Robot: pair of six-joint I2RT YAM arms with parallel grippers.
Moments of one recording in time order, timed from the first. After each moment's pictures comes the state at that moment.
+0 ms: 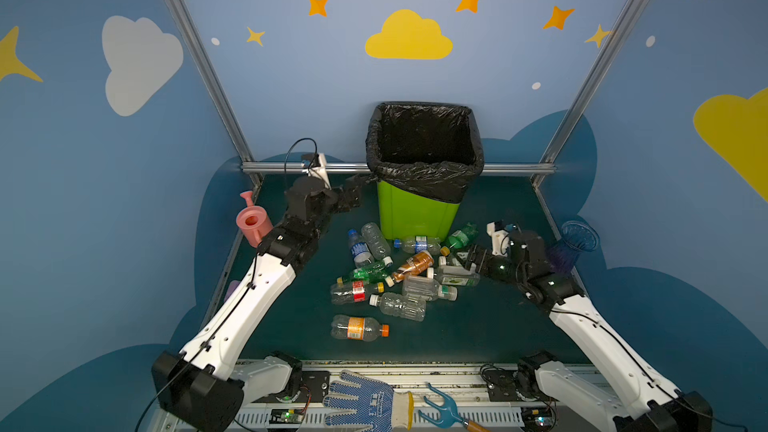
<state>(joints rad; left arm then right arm) -0.34 1.16 1.14 -0.24 -0.19 -0.43 0.44 0.98 0.74 -0.42 -0.30 0.60</state>
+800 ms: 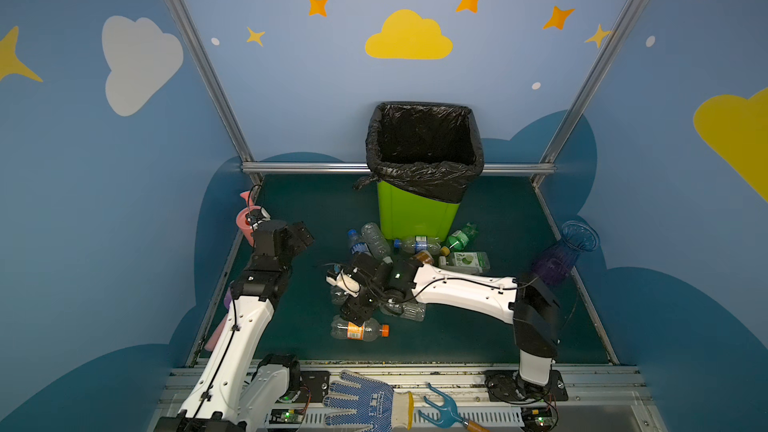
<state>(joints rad) -0.03 0.93 0.80 -0.40 -0.22 -0.60 1.25 1.92 1.57 -0.67 -0.12 0.08</state>
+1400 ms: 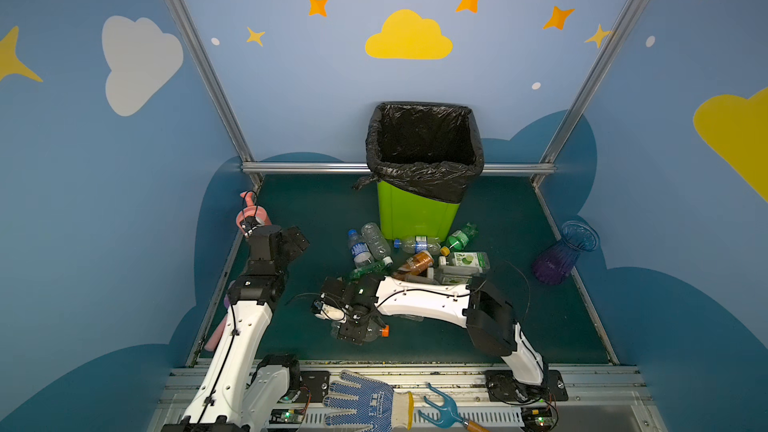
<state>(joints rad) 0.01 0.91 0.76 -0.42 -0.19 -0.62 1.35 2.18 1.82 -0.97 -0.03 -0.12</state>
